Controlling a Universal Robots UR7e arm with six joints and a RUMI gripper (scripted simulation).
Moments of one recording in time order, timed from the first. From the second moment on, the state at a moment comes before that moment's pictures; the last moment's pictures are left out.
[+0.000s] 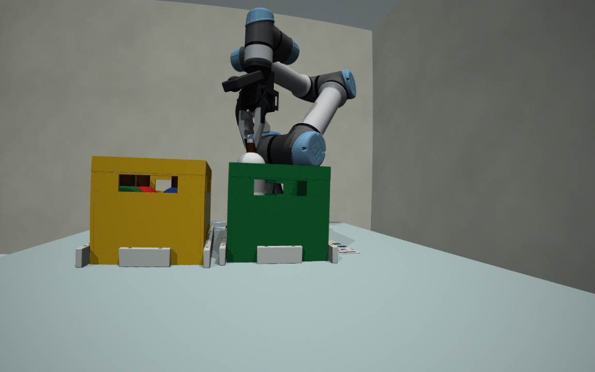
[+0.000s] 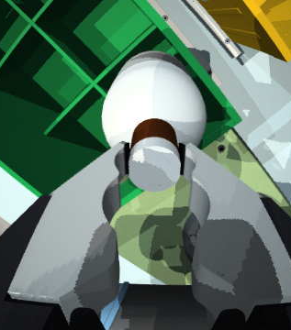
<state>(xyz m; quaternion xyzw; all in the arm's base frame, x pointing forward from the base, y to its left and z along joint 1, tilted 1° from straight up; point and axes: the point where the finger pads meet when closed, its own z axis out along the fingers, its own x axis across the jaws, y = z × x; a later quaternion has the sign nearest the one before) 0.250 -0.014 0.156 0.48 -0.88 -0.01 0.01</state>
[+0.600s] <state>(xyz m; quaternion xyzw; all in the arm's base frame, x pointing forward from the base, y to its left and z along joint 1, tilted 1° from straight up) 0.250 -0.014 0.141 0.48 -0.88 -0.01 0.01</state>
